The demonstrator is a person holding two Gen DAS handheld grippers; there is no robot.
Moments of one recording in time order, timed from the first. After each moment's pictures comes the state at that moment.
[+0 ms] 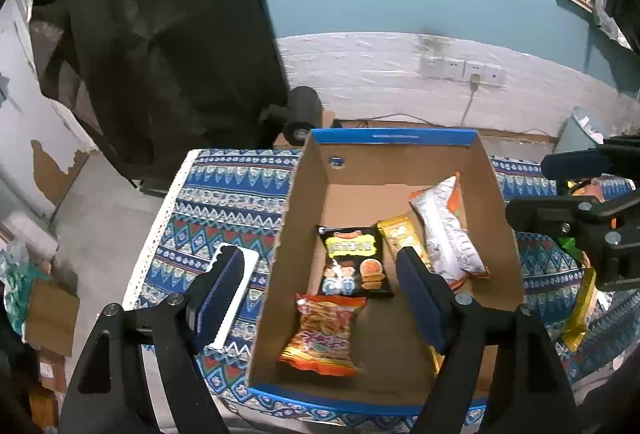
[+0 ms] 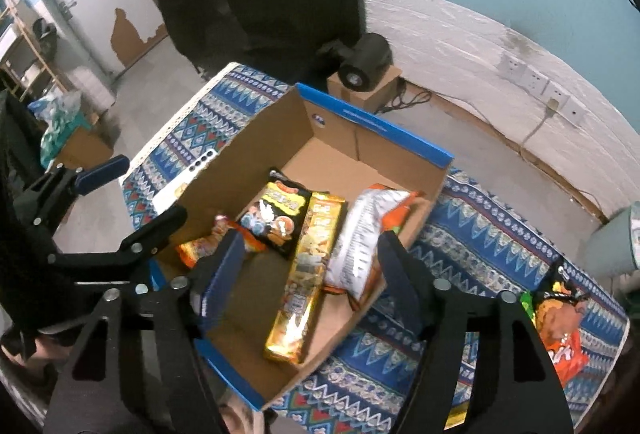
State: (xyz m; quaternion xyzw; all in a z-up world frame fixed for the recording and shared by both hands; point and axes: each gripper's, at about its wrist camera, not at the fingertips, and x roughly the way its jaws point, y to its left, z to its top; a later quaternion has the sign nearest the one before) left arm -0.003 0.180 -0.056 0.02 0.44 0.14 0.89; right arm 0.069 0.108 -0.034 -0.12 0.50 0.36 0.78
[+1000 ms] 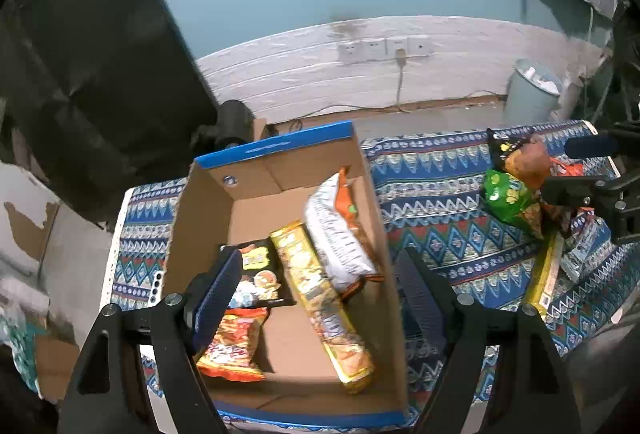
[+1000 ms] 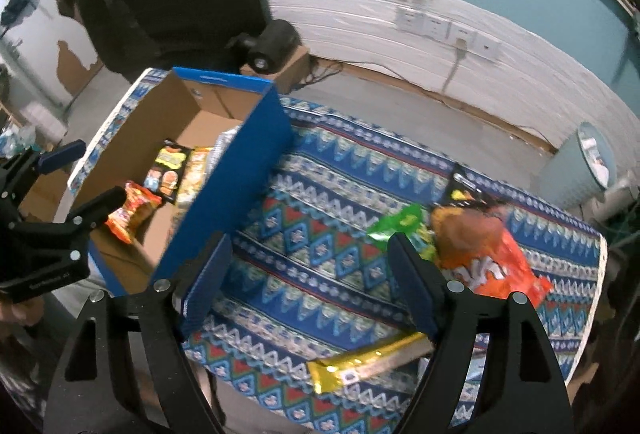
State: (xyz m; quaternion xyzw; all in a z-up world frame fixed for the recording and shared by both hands) left arm 0.026 0.060 -0.060 0.09 0.46 0.05 0.88; right arm 0.075 -0.056 -0.044 -0.08 0.52 0.25 0.81
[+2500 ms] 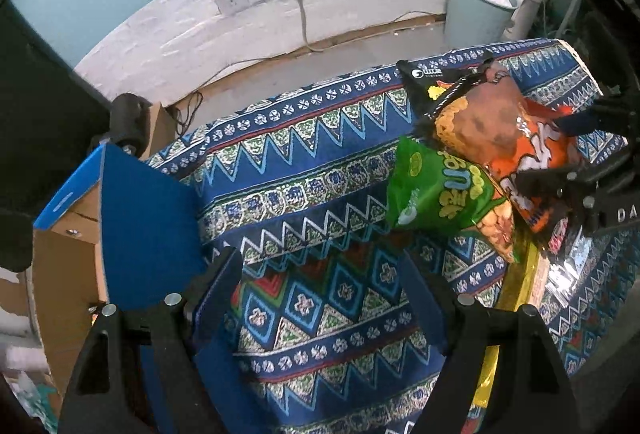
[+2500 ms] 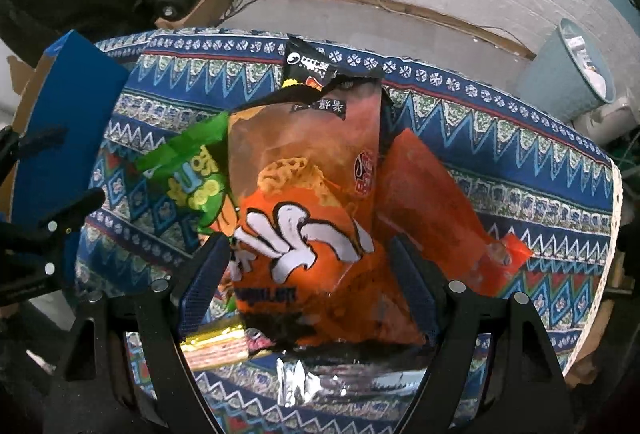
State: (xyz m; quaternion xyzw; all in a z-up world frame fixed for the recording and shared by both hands) left arm 0.144 -0.066 -0.174 0.14 0.56 -0.05 0.81; right arm 0.157 -0.193 -0.169 -0.06 0.63 0.19 0.75
